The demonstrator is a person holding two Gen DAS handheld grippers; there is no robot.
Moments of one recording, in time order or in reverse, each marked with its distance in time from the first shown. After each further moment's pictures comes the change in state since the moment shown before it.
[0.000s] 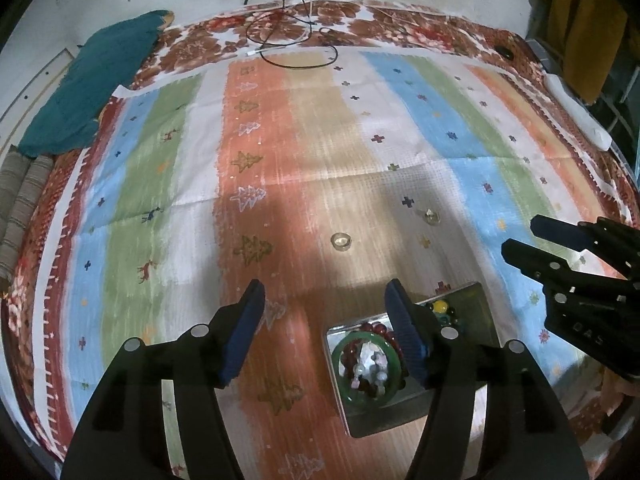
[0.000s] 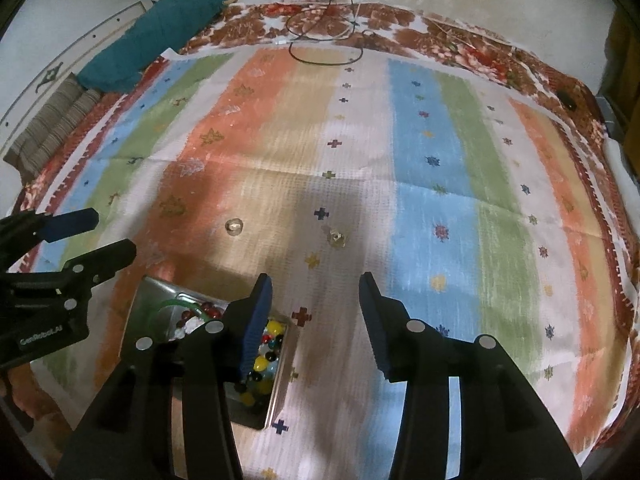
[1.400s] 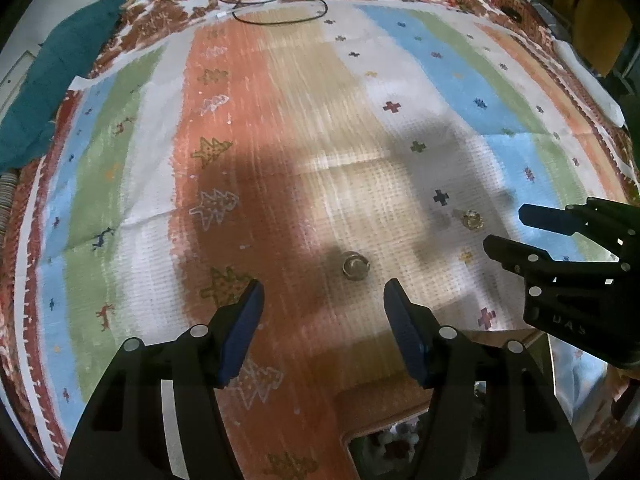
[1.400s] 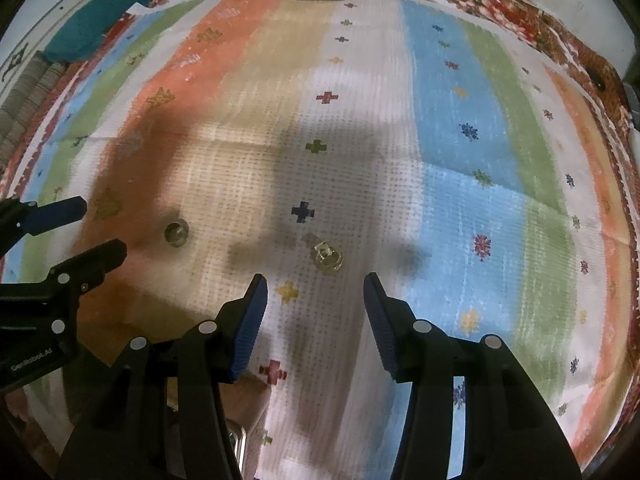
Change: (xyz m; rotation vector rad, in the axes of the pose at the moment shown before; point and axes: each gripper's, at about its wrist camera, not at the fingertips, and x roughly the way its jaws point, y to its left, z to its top) left arm 0.093 0.005 0.037 0.064 0.142 -0.025; right arm 0.100 -0.012 0.034 -0.008 0.197 -0.011
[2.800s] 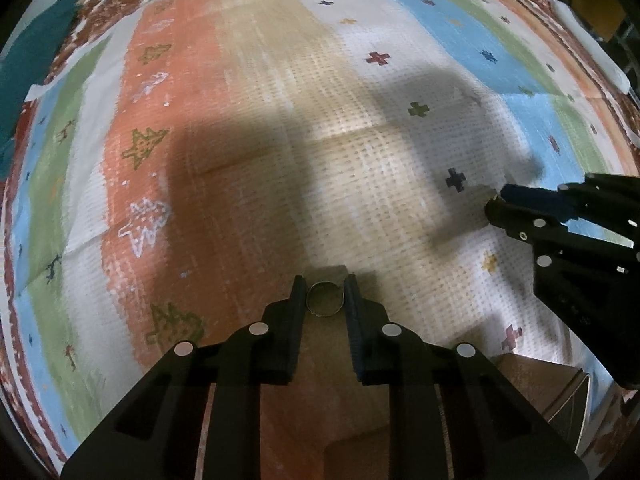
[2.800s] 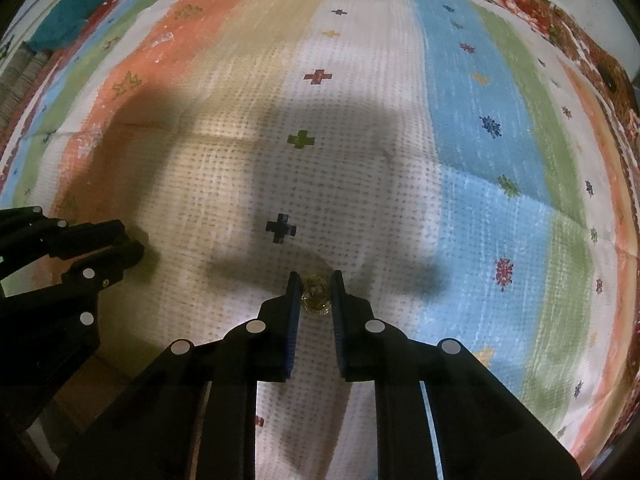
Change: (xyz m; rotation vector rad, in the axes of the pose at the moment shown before) left arm 0.060 -0.020 0.021 0.072 0.119 -0.010; right arm 0.040 0.002 0.019 -0.013 0.052 -0.018
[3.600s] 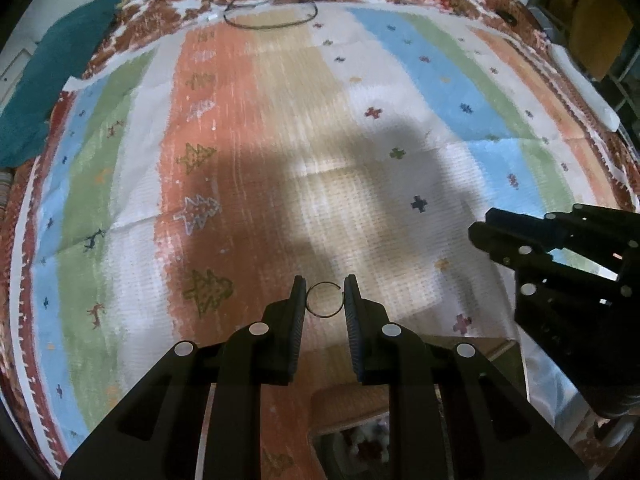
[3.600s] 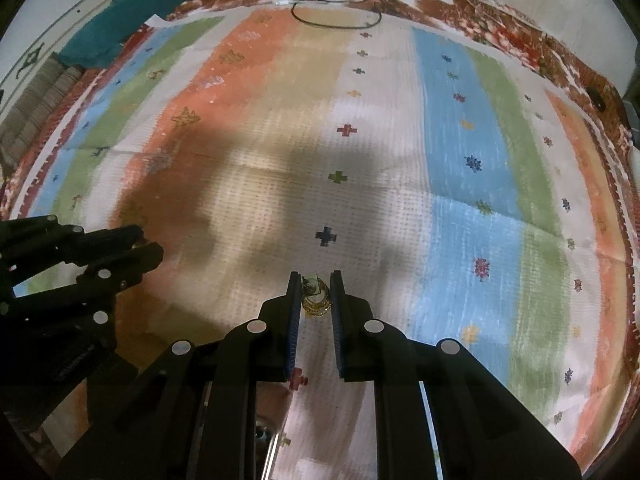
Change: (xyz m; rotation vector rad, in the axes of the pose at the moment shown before) left arm -0.070 0.002 -0.025 -0.075 -0.137 -0.012; right arm -0.067 0.014 -0.020 -0.015 -0.137 0.031
